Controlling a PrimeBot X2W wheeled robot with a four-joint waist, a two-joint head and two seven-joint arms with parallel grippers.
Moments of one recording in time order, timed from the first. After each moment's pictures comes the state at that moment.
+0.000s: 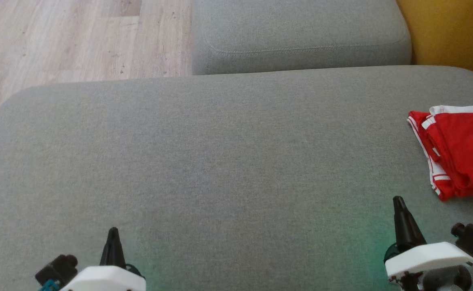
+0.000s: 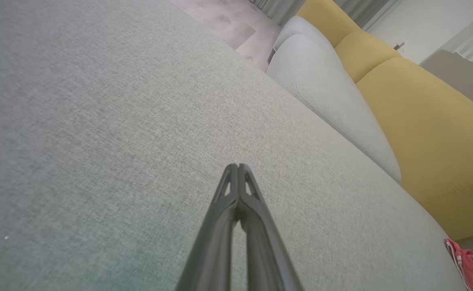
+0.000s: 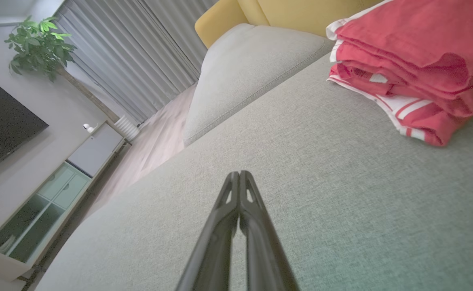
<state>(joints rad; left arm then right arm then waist) 0.03 0.17 -0.31 0.30 -0.93 0.13 -0.13 0.09 -0.05 0.01 0.22 0.62 0.12 -0.04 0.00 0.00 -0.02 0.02</state>
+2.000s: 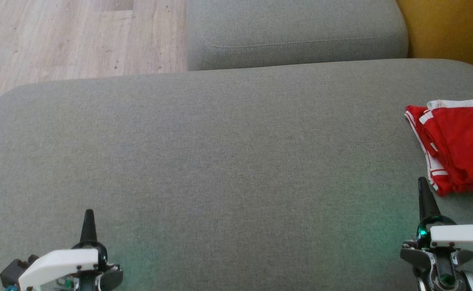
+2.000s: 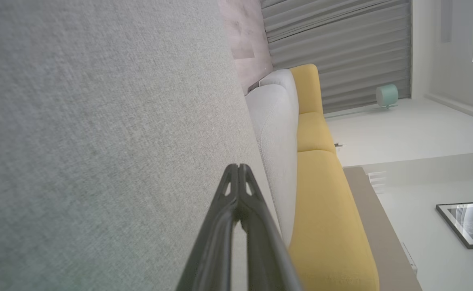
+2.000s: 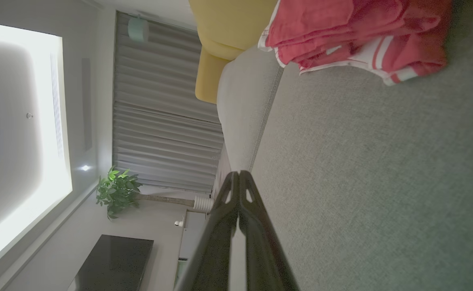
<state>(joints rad) -0.02 0.08 -0.03 0.29 -1.42 -0.05 0.04 -0.02 -0.05 -0.07 0.26 1.35 0.12 0.05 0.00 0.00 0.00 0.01</state>
